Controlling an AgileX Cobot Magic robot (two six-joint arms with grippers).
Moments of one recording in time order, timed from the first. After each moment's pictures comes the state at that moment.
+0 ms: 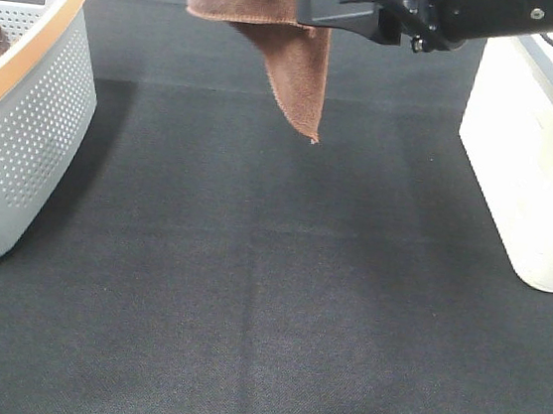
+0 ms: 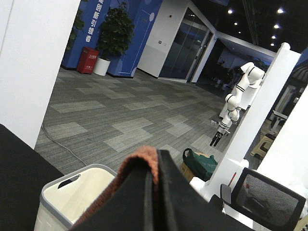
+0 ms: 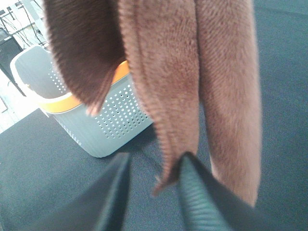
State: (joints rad) left arm -0.46 1.62 -1.99 -1.06 0.60 0.52; right arm 0.50 1.34 -0.98 1.10 0.39 -1.04
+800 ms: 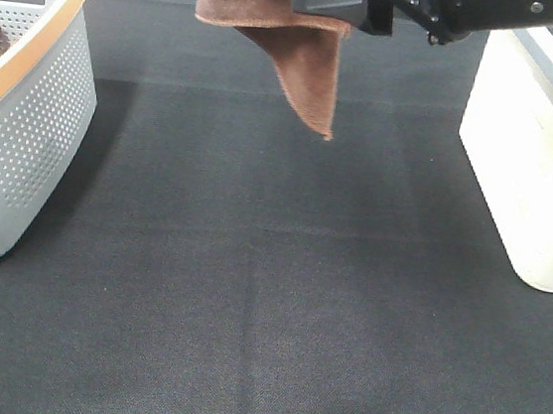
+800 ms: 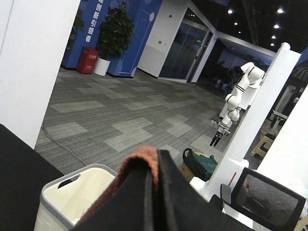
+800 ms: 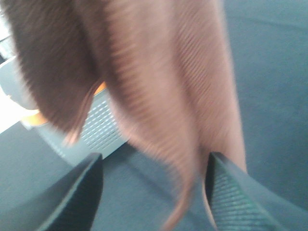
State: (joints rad) left arm -0.46 1.62 -1.99 -1.06 0.60 0.52; right arm 0.50 1.34 -0.98 1.10 0.32 -1.04
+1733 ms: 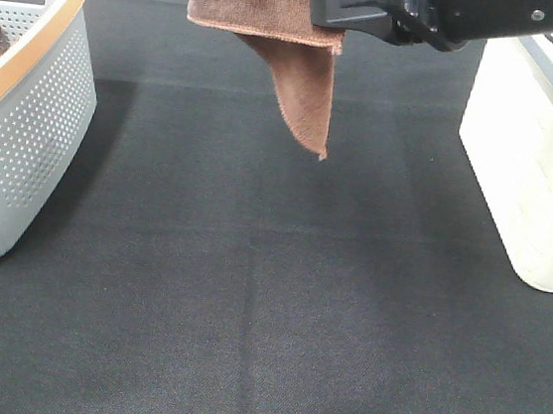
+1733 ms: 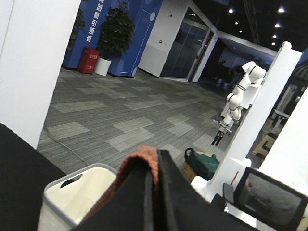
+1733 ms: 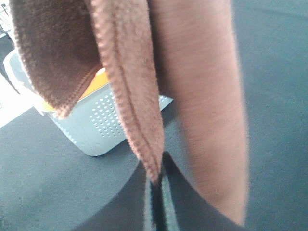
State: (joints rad) left arm -0.46 1.62 -1.99 -1.05 0.60 0.52; right arm 0.50 1.34 -0.98 1.08 0.40 -1.01
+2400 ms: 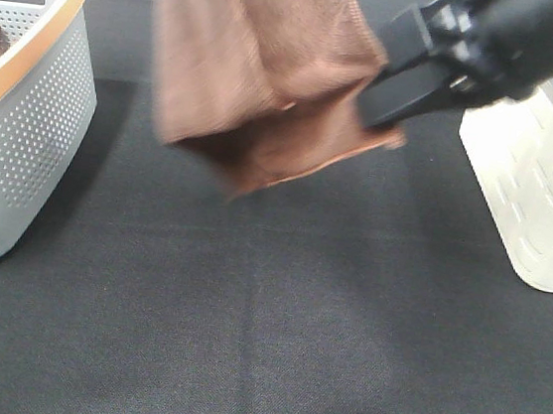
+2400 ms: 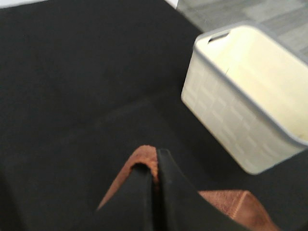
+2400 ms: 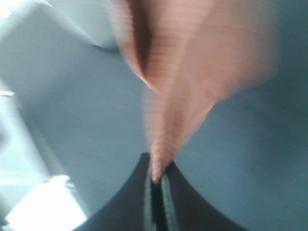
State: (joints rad) left arm -0.46 1.62 -1.99 -0.21 1.01 0.04; right arm 0.50 1.34 -1.13 0.40 0.83 -0.33
